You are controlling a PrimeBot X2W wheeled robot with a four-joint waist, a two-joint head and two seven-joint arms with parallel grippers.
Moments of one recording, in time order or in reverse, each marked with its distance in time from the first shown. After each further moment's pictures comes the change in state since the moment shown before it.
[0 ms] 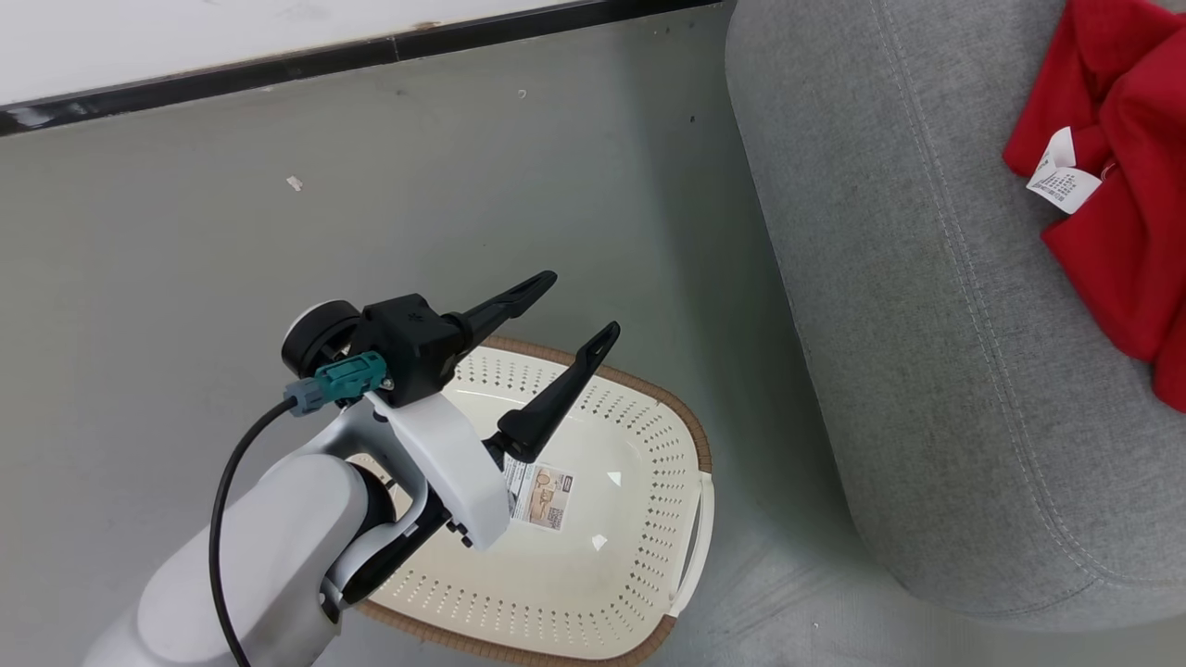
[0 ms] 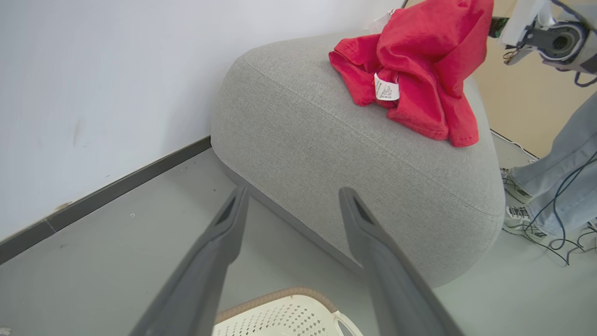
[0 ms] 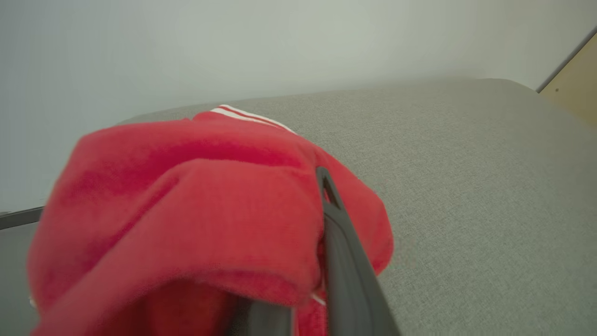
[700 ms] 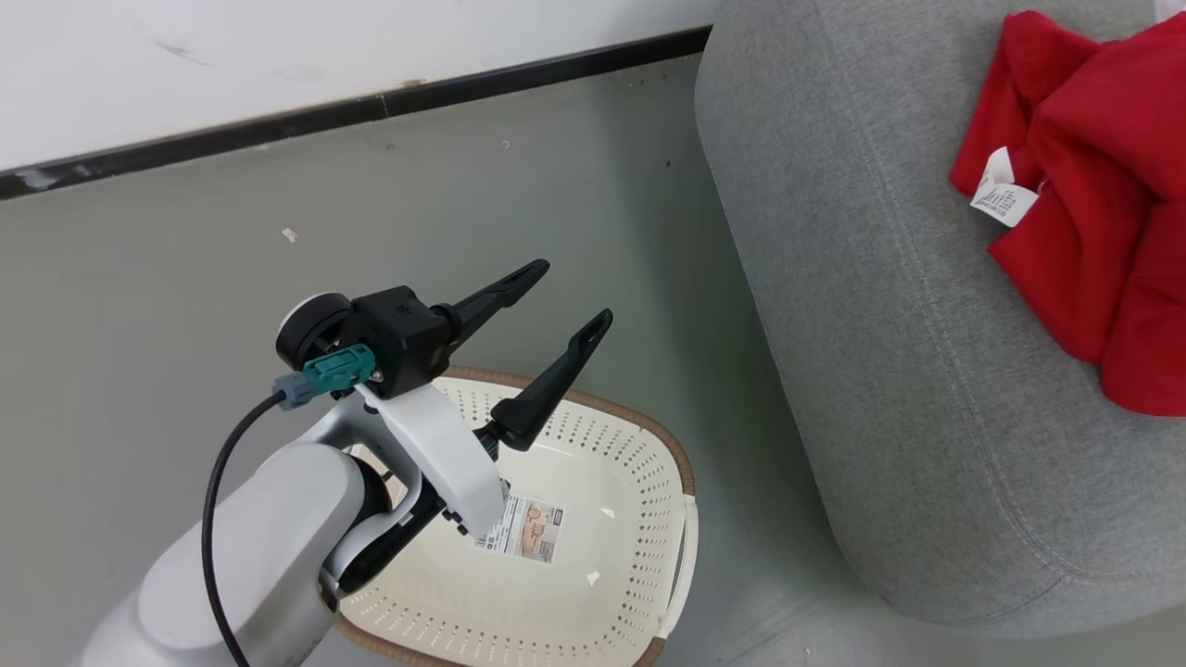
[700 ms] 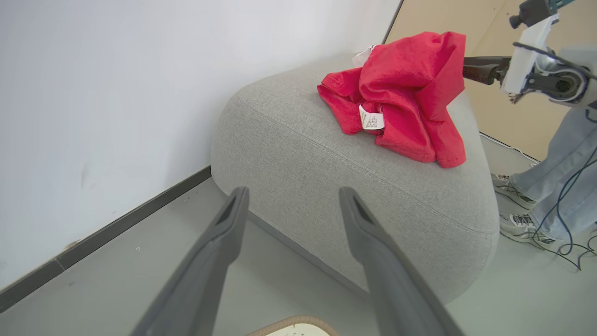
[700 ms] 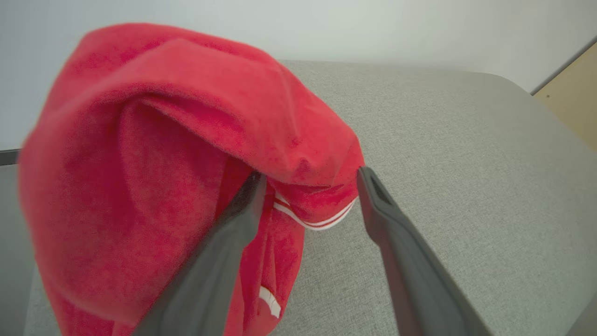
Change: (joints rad) left arm -0.014 -0.006 0.002 0.040 -0.002 -0.017 -0.043; right arm 0.098 -0.007 0.087 0.006 -0.055 0.000 -0.011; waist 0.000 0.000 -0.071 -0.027
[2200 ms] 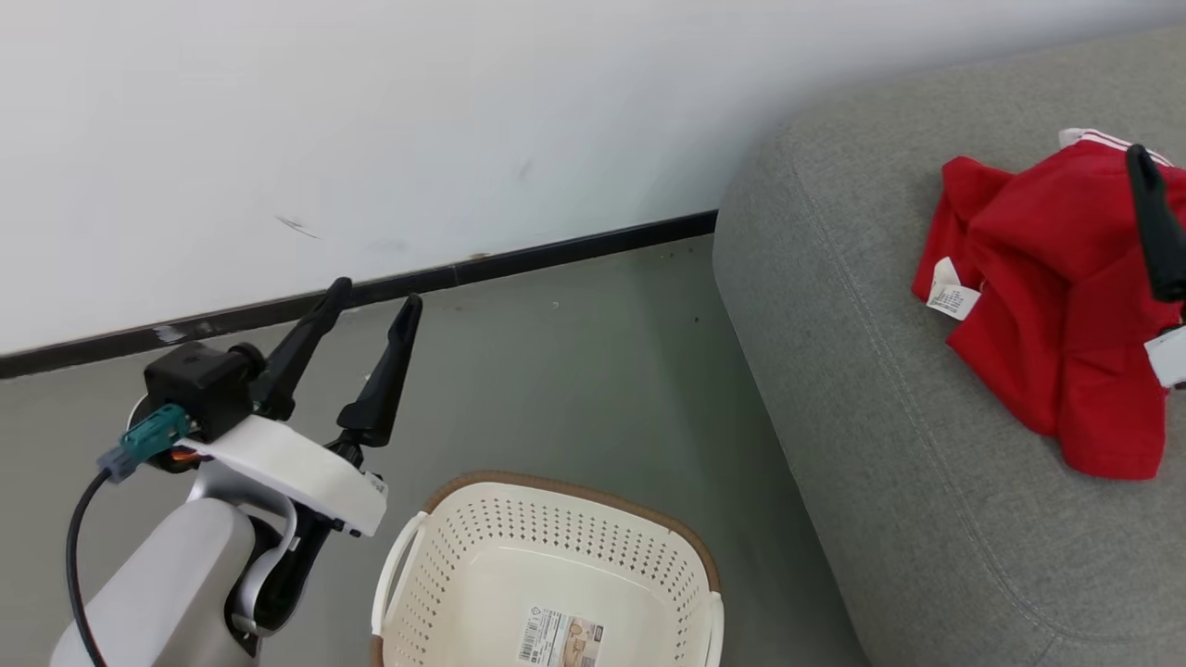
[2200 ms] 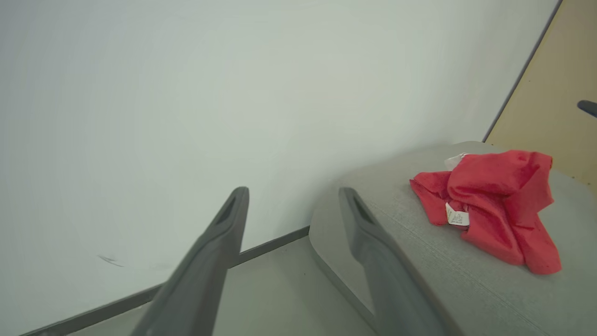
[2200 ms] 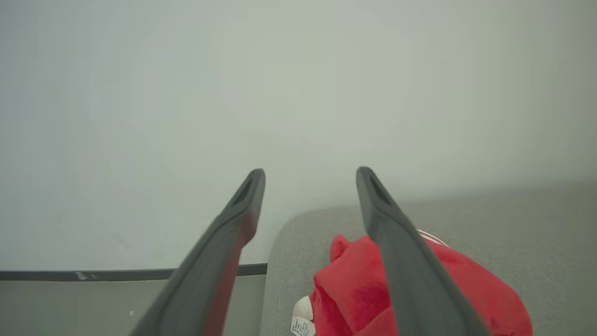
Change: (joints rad) left arm 0.180 0.033 0.200 0.106 -0.086 0.114 -0.191; right arm 0.122 0.019 0.224 -0.363 0.320 0.000 -0.104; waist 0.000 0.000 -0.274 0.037
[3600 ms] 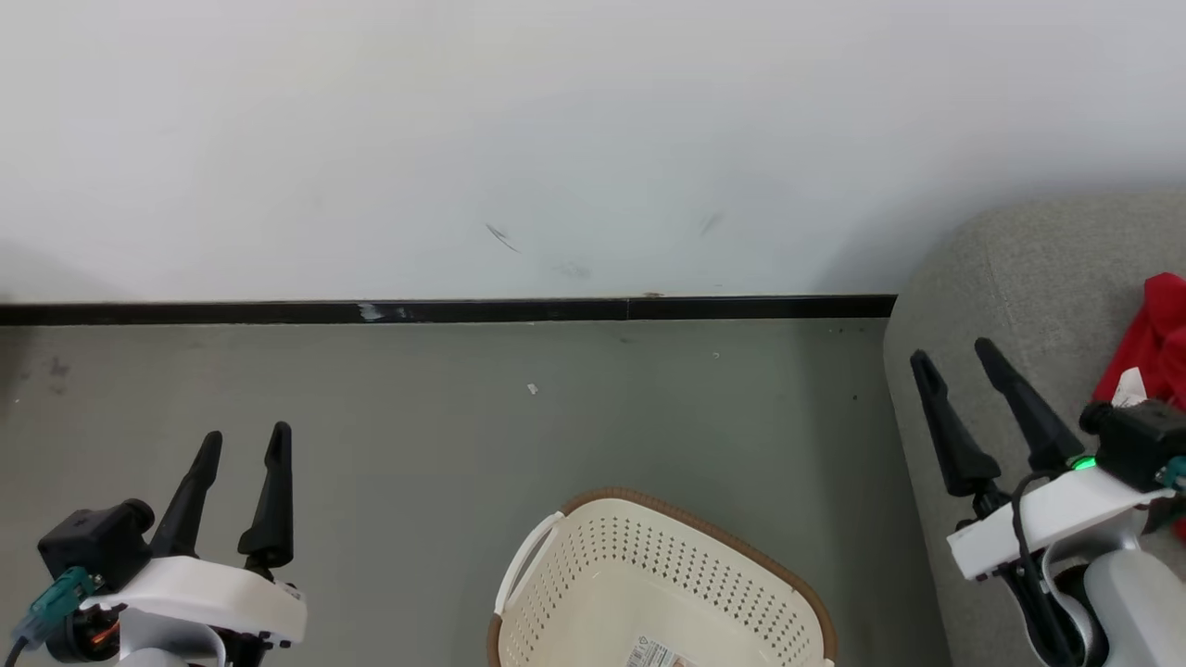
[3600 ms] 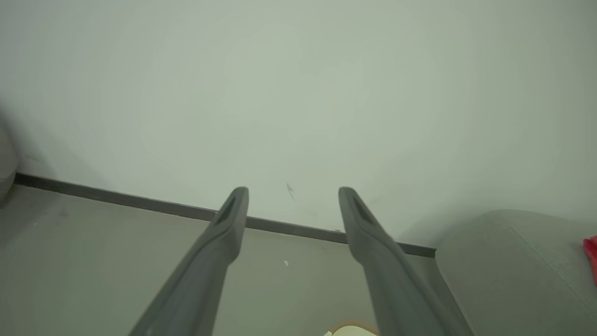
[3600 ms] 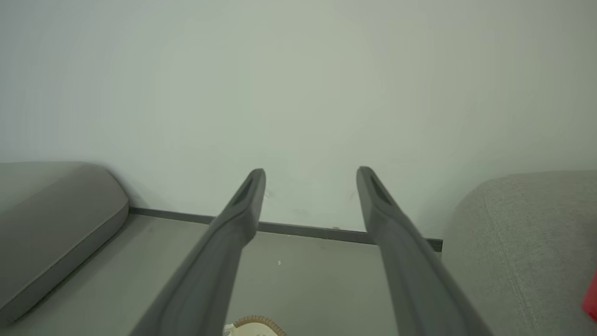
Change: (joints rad) left arm 0.325 -0.027 0.227 0.005 -0.043 0.115 -0.074; right arm 0.299 0.277 -0.011 -0.140 -0.157 0.000 -0.012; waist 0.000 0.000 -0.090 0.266
